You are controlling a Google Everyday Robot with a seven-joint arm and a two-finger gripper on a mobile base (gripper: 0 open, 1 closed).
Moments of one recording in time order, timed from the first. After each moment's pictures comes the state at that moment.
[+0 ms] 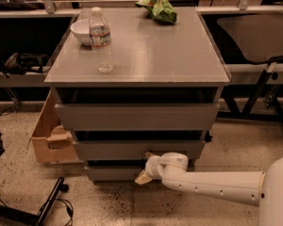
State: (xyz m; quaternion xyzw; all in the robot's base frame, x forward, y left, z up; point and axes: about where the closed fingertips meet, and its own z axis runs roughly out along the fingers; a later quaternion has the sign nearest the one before) arm 0.614 -0.022 0.360 -0.53 0.77 0.03 0.35
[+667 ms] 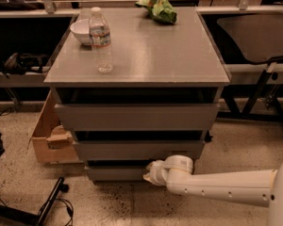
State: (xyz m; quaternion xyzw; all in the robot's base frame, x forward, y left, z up) arm 0.579 -0.038 0.365 -0.55 0.77 0.02 0.32
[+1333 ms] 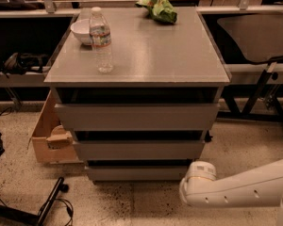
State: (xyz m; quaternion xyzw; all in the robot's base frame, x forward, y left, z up) arm 0.455 -0.176 0.396 -0.66 0.74 -0.08 0.10
